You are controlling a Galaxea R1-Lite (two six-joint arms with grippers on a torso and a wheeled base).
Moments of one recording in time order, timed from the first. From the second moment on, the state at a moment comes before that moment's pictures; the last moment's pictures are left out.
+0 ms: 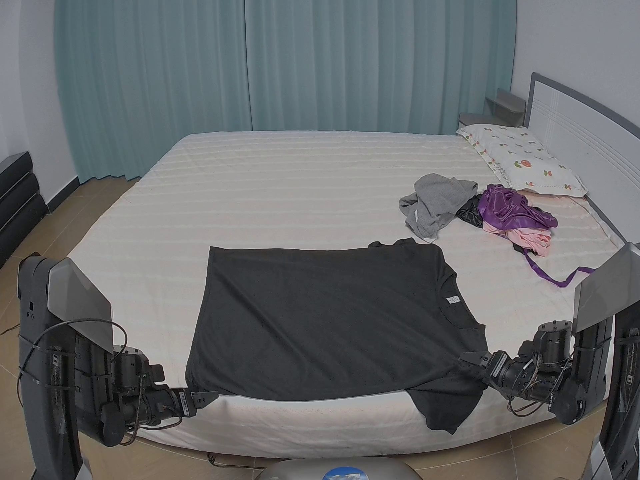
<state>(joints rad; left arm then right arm) -0.07 2.45 -0.12 -1.55 -0.27 -0.27 0.14 2.34 -0.13 -1.55 0.24 0.82</state>
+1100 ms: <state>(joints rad) 0.06 2.41 -0.02 -1.55 -0.27 -0.26 0.14 2.34 -0.13 -1.55 0.24 0.82</state>
